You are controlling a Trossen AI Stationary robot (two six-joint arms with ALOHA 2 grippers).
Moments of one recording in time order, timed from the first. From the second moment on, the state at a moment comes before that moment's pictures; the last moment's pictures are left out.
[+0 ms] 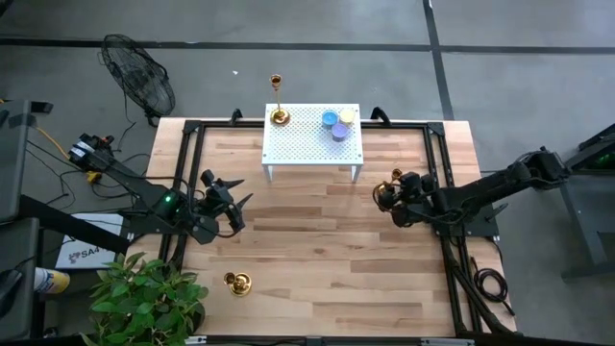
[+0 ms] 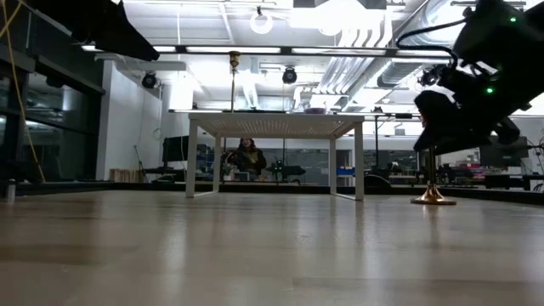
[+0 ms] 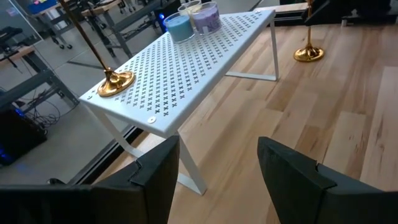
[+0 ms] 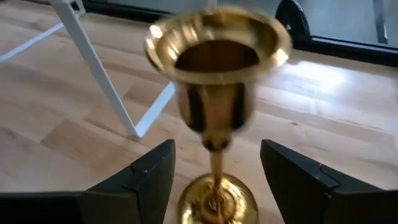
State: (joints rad) left arm -0.54 0.92 0.67 -0.52 -1.14 -0.48; right arm 0.21 1.04 0.35 -0.45 1.00 1.17
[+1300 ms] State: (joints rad) left arm -0.54 0.92 0.67 -0.52 -1.14 -0.53; right arm 0.15 0.97 0.43 -0.37 0.93 0.83
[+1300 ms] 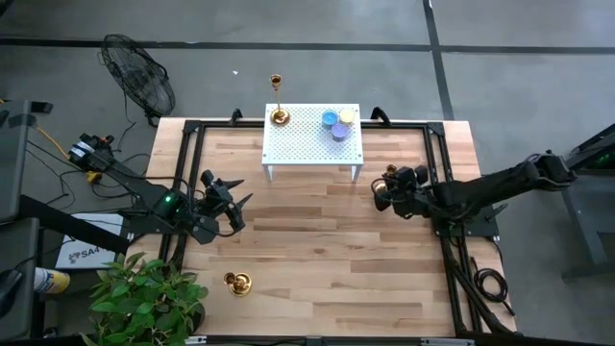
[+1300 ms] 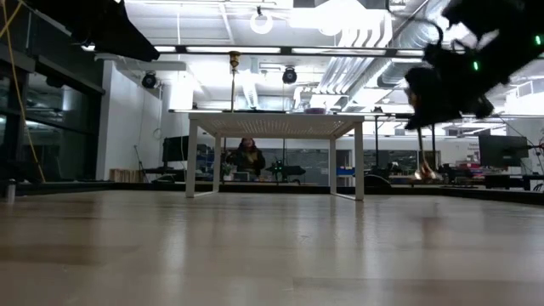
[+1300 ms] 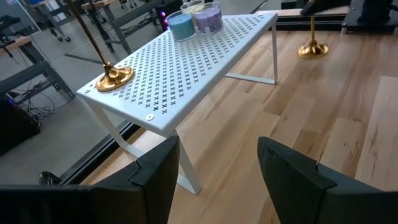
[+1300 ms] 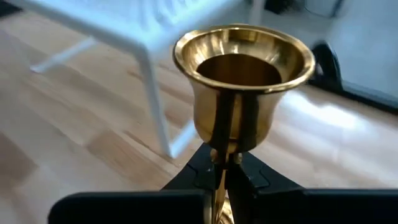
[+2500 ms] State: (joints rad) left arm -0.54 0.92 0.67 -0.52 -1.17 -0.61; right arm -0.30 1.43 1.46 -0.36 0.12 -0.16
